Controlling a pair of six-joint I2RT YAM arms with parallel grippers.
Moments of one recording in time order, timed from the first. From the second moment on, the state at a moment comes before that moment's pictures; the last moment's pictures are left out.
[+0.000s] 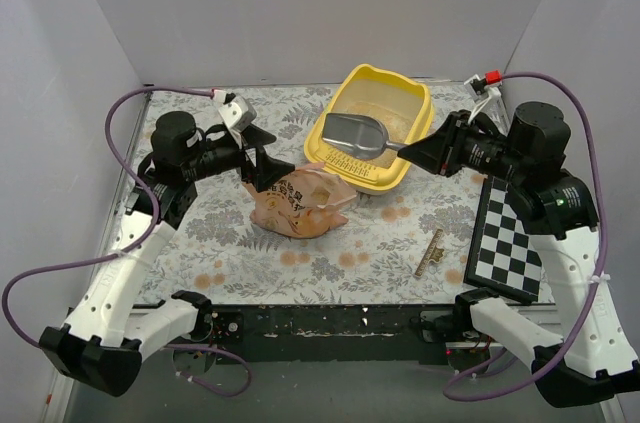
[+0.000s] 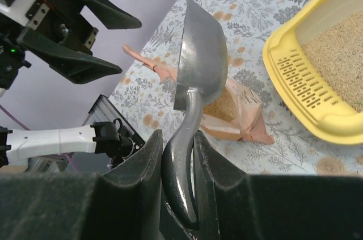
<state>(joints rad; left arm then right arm) -0.32 1.03 1.14 -0.29 0.77 -0.01 0.29 0.95 1.38 -0.65 -0.66 0.46</state>
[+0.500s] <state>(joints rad) -0.40 0.98 1.04 -0.41 0.57 0.25 0.29 0.88 1.38 -0.79 -0.64 0.43</state>
